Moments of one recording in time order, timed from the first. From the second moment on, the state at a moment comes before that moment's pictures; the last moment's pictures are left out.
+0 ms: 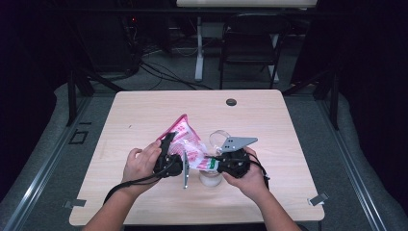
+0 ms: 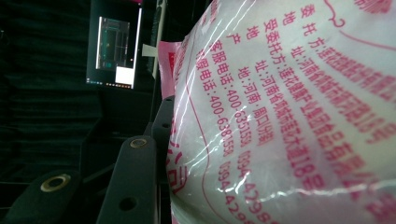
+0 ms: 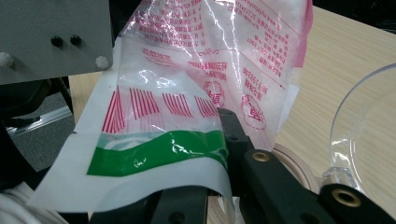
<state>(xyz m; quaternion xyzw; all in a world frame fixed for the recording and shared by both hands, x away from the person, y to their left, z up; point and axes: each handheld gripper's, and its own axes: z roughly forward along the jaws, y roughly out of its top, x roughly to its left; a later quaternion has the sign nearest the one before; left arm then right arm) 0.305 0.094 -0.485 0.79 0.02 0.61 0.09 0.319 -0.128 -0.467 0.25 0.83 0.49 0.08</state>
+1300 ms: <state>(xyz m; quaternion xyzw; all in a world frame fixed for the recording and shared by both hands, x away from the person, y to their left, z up) 0.305 0.082 -0.478 0.79 -0.01 0.61 0.09 0.314 -0.136 -0.476 0.27 0.83 0.48 0.08</state>
